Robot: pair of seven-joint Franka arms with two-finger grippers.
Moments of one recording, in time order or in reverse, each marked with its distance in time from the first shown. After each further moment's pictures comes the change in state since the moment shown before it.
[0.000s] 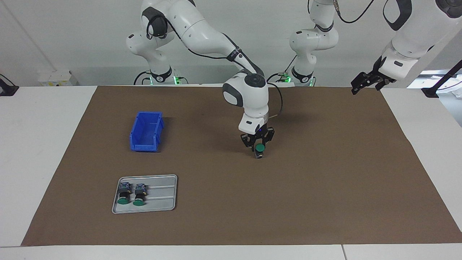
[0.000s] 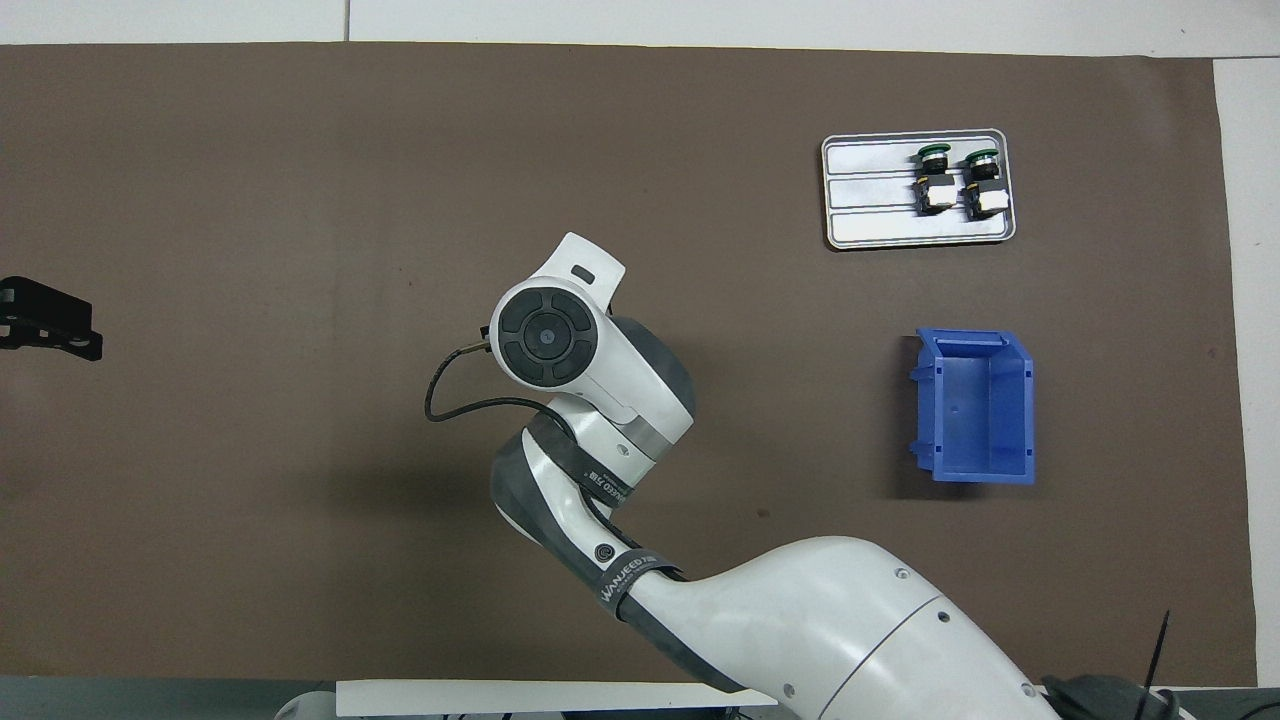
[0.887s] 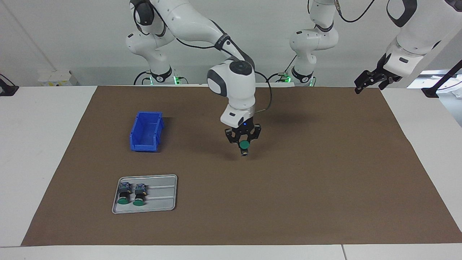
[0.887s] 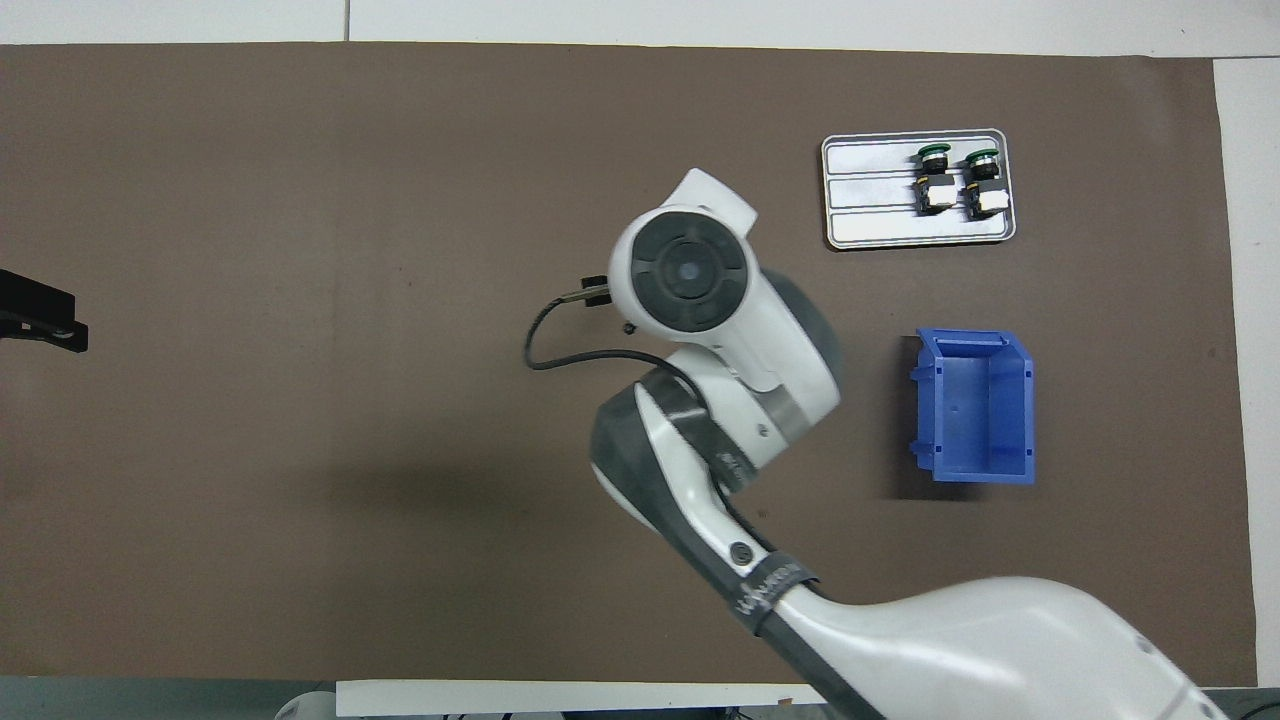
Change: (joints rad) left arm 0.009 0.000 -0.002 0.021 -0.006 0.008 0.034; right arm -0.170 -0.292 -0.014 -0.186 -0.021 -0.153 -0.117
